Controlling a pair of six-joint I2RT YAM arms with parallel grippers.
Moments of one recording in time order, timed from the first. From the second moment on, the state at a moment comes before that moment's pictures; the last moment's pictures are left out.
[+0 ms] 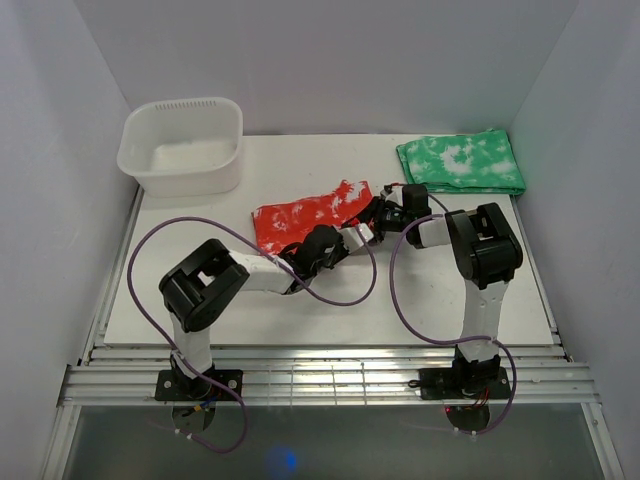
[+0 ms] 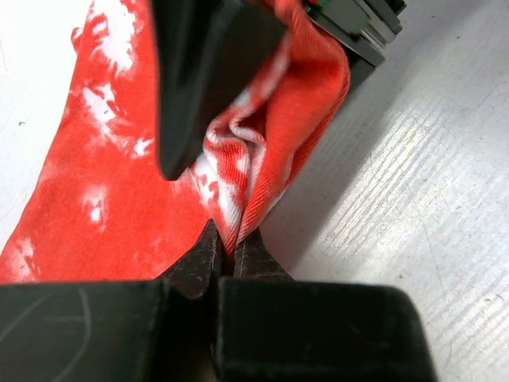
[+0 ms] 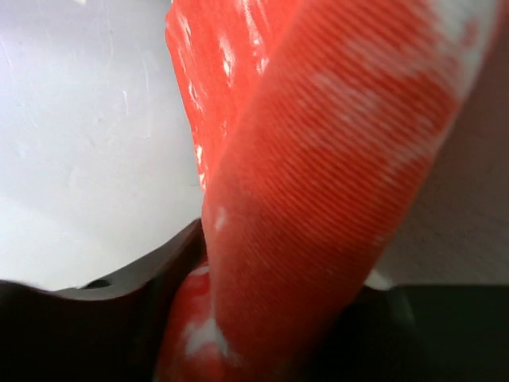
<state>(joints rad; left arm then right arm) -0.86 1.87 0.91 0.52 -0.17 0.39 0.29 2.06 1.00 0.53 -0.90 1.10</state>
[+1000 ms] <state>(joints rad) -0.61 1.28 0.91 -0.12 -0.06 0.22 -0.02 2.08 2.09 -0.74 -0.74 -0.29</state>
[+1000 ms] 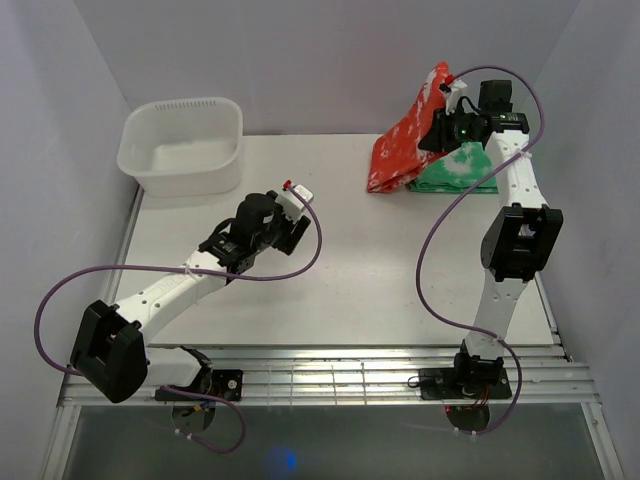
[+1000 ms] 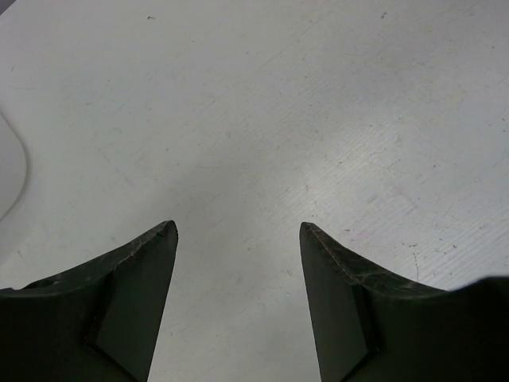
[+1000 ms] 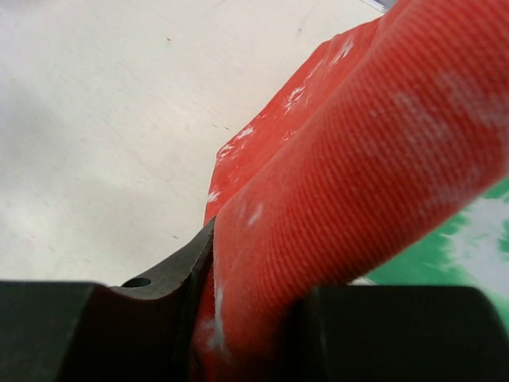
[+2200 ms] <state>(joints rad) -0.60 1.26 0.90 -0.14 -0.05 0.23 -0.09 2.08 2.15 -0.79 -0.79 -0.52</state>
